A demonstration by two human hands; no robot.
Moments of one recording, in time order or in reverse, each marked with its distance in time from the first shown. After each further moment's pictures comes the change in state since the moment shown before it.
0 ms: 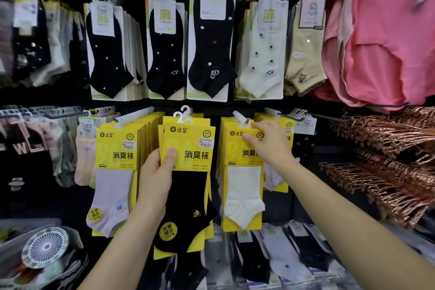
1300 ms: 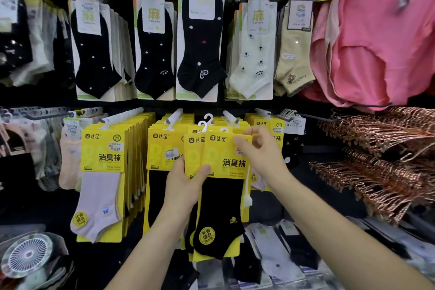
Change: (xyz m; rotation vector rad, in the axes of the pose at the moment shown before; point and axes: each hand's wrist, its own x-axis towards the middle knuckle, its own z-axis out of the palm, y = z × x) left_hand -0.020 -0.014 0.051 0.105 -0.145 -0.018; right_hand -0.049 -0.028 -0.019 0.696 -0.030 0.156
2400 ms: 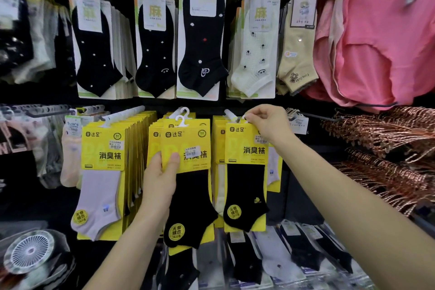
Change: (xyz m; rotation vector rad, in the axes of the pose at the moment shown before) left_hand 0.014 -0.005 -0.031 -0.084 0.114 0.025; right_hand 0.070 -0.012 -0.018 -0.273 0.045 -0.031
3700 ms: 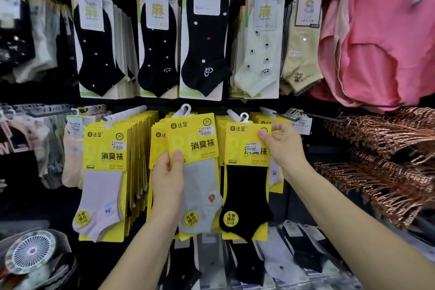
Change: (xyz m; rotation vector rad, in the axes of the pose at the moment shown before) left_hand -0.003 0.002 0.016 0.000 0.103 0.049; right_hand -0.041 0.021 -0.002 0.241 0.094 0.200
